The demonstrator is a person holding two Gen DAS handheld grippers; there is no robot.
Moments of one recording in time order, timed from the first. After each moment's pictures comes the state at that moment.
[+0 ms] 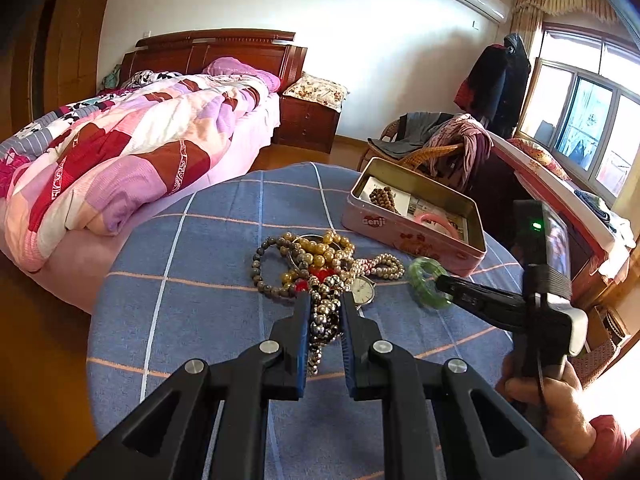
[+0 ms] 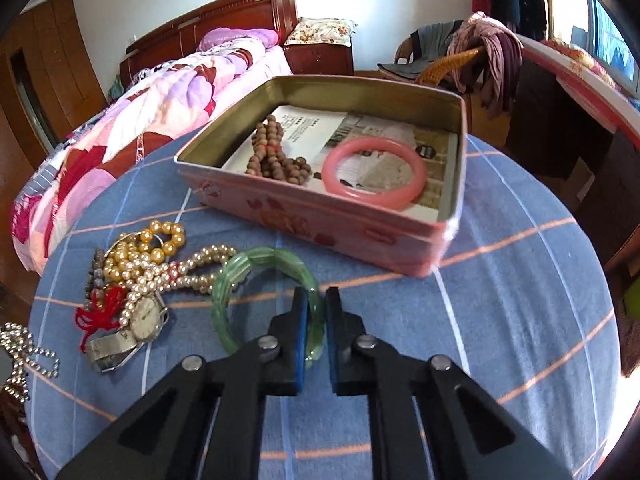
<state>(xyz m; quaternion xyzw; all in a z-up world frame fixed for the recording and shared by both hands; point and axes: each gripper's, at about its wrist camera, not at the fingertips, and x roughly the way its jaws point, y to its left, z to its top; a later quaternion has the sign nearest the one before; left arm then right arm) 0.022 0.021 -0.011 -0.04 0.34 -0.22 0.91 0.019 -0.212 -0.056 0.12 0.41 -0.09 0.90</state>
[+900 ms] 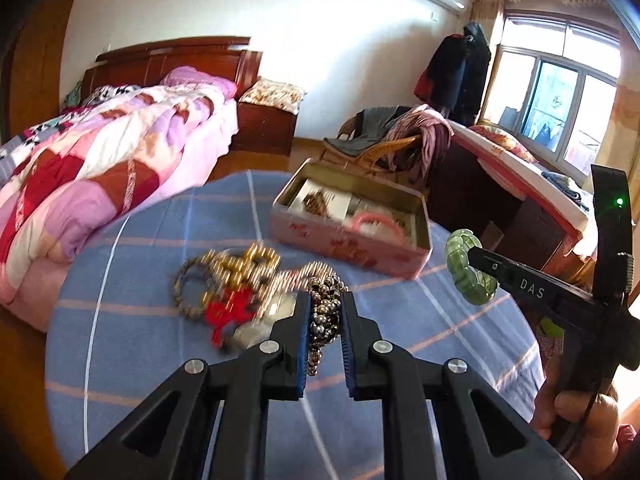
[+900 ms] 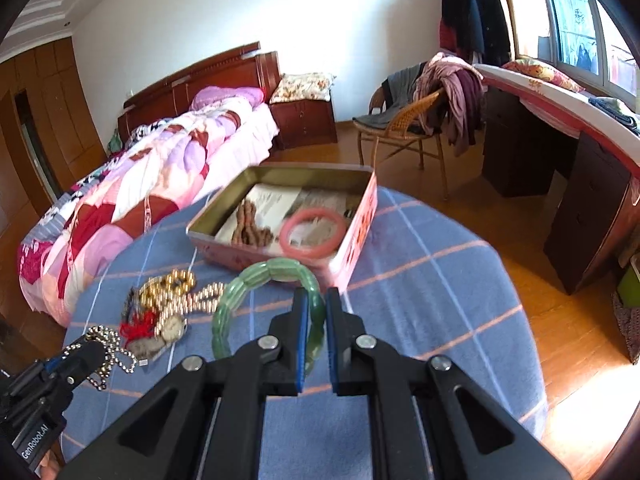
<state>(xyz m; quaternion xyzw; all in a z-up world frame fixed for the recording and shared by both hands) 0.021 -0.039 0.004 -0.02 0.32 -0.30 0.90 -0.038 -0.238 0.013 0.13 0.31 -0.12 0.94</state>
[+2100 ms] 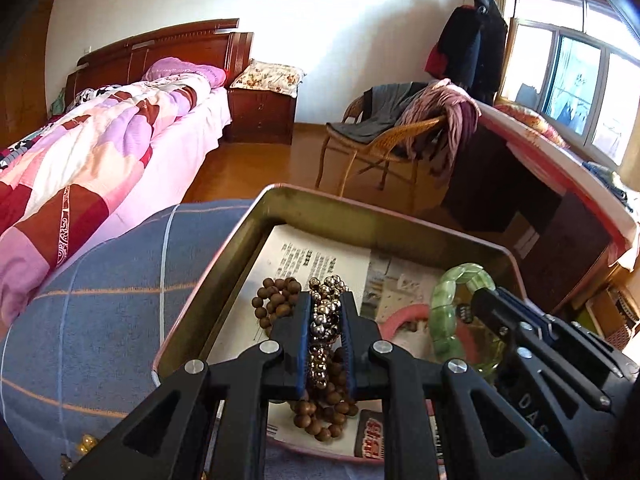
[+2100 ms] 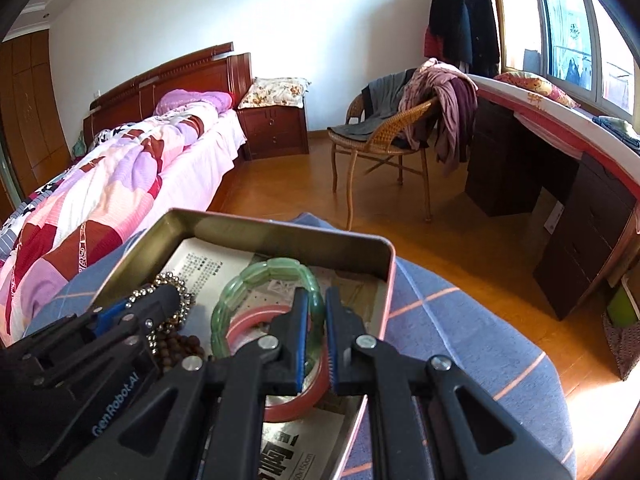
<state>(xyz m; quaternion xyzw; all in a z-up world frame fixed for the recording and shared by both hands) 0.166 -0.166 -0.036 0.03 0.35 -0.27 0.90 0.085 -0.281 -0.029 0.10 0.31 -0.18 0.93</state>
